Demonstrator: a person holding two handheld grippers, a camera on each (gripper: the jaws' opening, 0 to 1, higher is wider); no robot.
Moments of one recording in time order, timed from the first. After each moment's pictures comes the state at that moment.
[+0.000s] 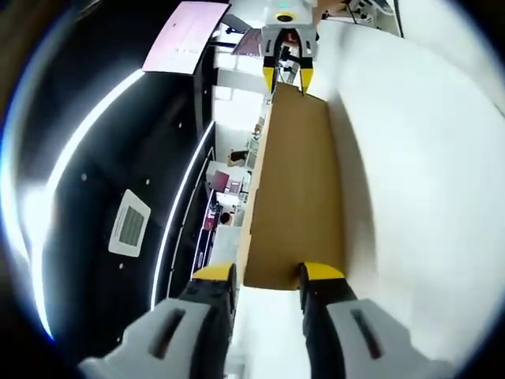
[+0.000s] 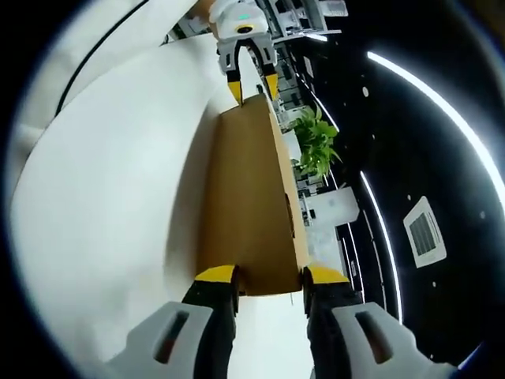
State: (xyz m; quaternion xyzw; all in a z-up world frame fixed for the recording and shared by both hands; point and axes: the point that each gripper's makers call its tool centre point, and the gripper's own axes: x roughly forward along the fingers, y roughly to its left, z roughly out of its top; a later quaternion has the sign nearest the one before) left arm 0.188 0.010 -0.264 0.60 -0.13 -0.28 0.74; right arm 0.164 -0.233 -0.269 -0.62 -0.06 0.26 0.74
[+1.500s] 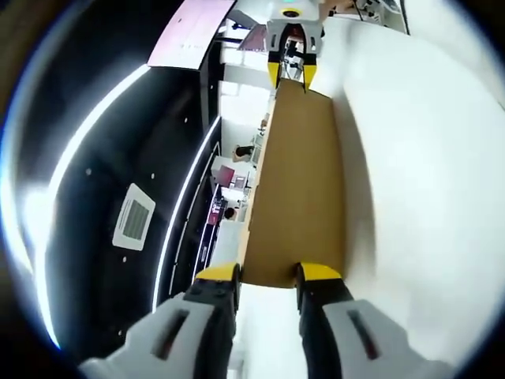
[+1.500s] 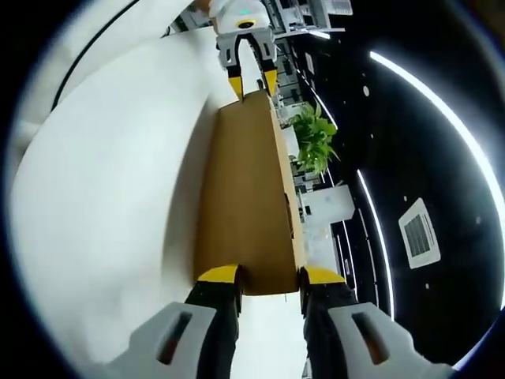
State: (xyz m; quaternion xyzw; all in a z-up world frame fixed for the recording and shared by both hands) left arm 0.189 0.012 -0.265 0.60 -0.13 -0.26 0.75; right arm 0.164 -0.231 -0.262 -0.63 -0.06 0.24 0.73
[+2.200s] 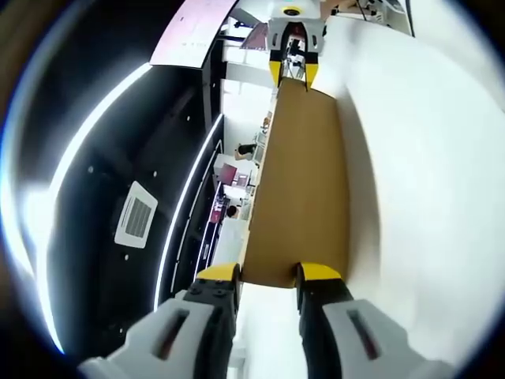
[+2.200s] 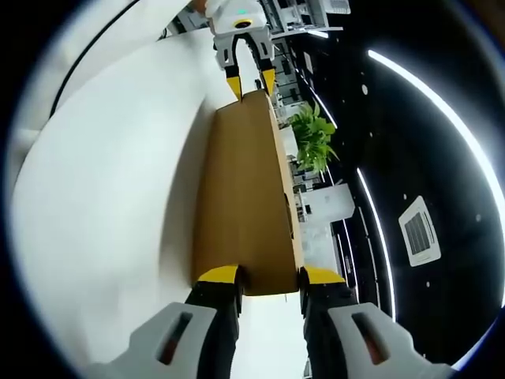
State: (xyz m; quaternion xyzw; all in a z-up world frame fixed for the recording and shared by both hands) left arm 0.187 0.014 -0.261 0.60 -0.13 -0.25 0.75; right arm 0.163 -0.229 -0.259 -0.63 -0.06 0.24 0.74
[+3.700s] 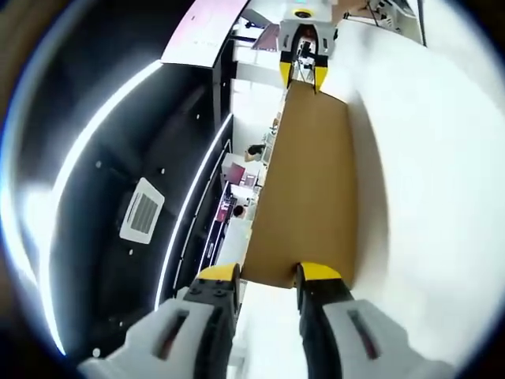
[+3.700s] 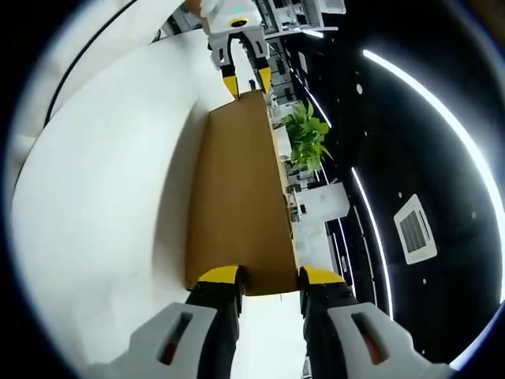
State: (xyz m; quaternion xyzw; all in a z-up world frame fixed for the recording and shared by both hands) left arm 0.185 0.015 -0.250 0.58 -0.14 -0.24 0.77; right arm 0.162 -0.230 -0.251 -0.62 -0.06 0.23 0.75
